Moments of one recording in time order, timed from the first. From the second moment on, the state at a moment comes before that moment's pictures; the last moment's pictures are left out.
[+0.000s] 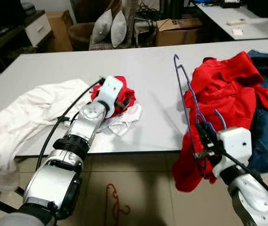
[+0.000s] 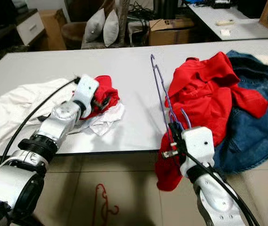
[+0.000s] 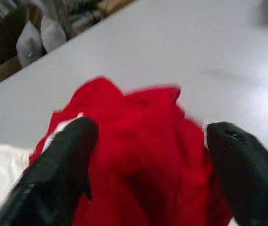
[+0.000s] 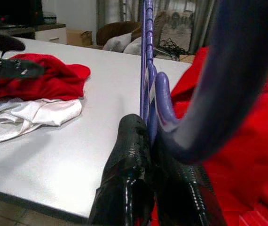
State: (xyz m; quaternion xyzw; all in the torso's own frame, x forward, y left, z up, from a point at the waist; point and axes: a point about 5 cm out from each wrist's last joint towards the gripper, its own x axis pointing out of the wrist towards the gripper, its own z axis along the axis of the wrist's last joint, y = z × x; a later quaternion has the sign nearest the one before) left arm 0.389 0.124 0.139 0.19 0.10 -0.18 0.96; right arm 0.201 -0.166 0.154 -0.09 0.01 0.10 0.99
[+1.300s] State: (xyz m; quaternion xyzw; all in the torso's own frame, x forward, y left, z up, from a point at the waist) left arm 0.393 0.144 0.133 0.13 0.13 -0.17 0.97; right arm 0.191 -0.158 0.144 -0.12 0.07 0.20 0.97
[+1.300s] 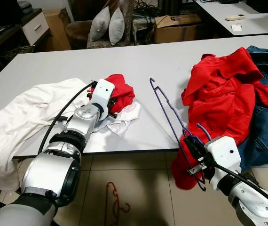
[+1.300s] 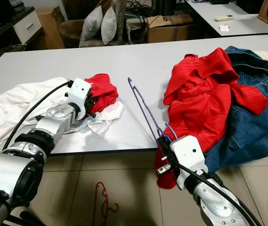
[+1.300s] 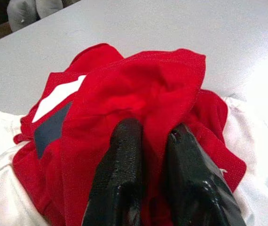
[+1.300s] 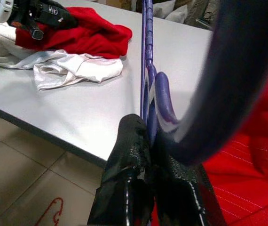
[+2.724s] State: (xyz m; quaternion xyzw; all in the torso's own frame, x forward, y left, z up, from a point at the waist) left arm 0.404 0.203 0.174 -0.03 0.17 -0.08 0.98; right arm 0.202 -0.165 0.158 -0.07 0.01 0.16 0.98
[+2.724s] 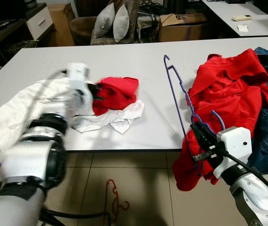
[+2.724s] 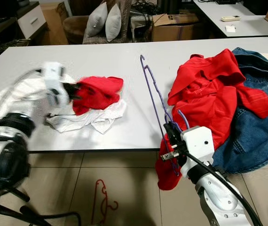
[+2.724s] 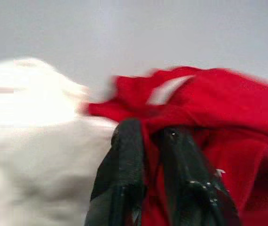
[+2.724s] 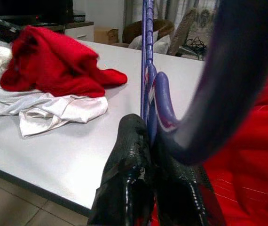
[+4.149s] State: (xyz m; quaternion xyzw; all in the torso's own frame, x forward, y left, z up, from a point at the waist) left arm 0.397 0.102 0.169 0.38 0.02 -0.31 0.87; right arm 0.201 -0.165 0.153 -0.07 0.01 0.17 0.98
